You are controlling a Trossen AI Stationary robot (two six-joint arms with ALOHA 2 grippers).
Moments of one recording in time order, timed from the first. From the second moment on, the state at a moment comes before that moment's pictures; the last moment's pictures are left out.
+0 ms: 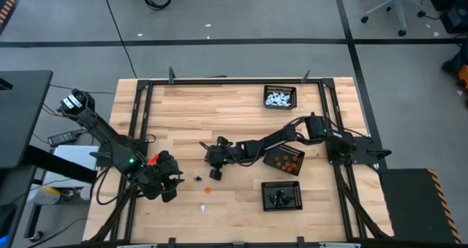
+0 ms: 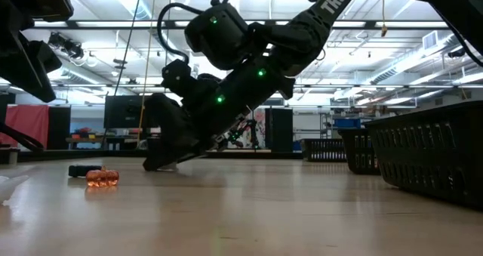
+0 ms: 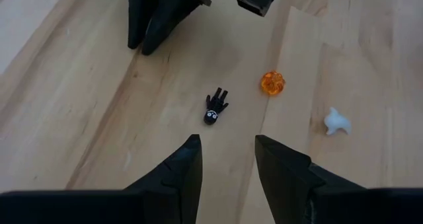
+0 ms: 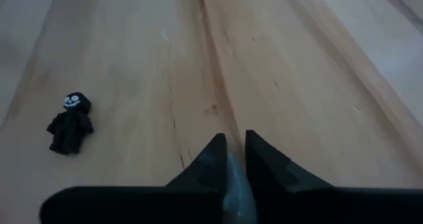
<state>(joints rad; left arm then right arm) -0.80 1.13 0.60 -0.50 -0.53 -1.04 0.12 2.33 1.44 0.21 0.17 0.25</state>
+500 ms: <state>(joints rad) -0.80 1.13 0.60 -0.51 -0.53 -1.03 0.06 2.19 1.43 0.07 0.09 0.18</state>
